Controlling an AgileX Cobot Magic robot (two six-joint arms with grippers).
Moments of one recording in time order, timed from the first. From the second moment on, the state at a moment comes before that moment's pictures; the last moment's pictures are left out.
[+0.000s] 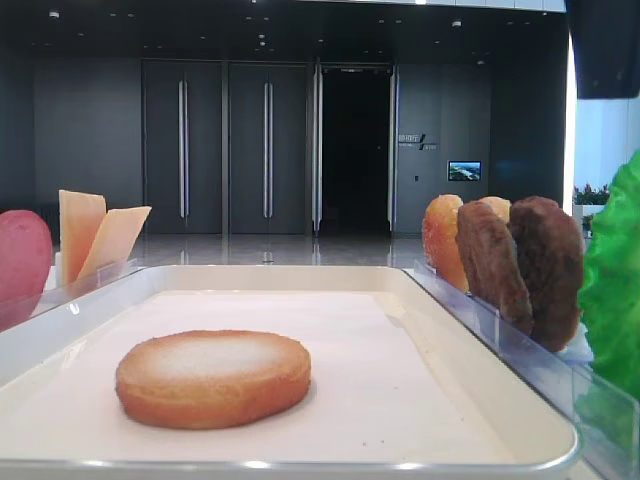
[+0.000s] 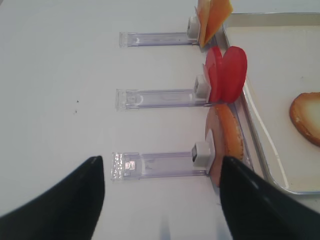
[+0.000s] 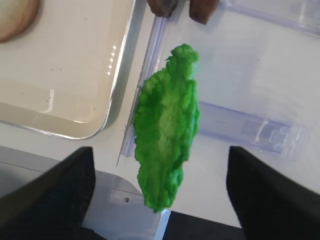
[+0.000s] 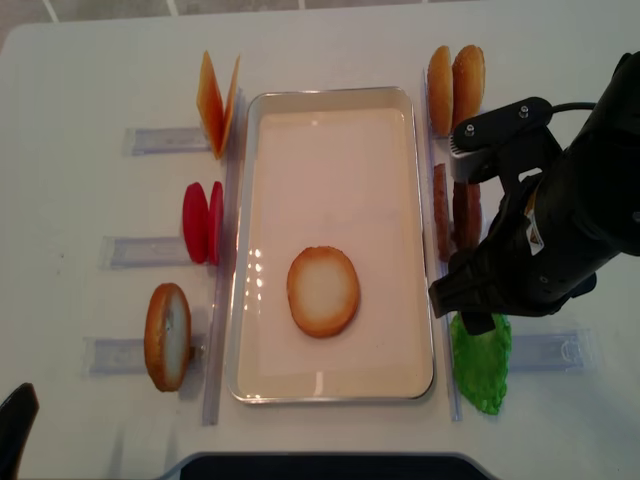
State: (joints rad) left arm 0.01 -0.02 -0.47 -0.01 1.11 0.01; right arm 0.80 1.33 -0.98 -0.05 1.17 0.50
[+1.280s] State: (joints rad) left arm 0.01 -0.02 -0.47 -0.01 1.11 0.01; right arm 0.80 1.41 -0.98 -0.09 1.16 0.46
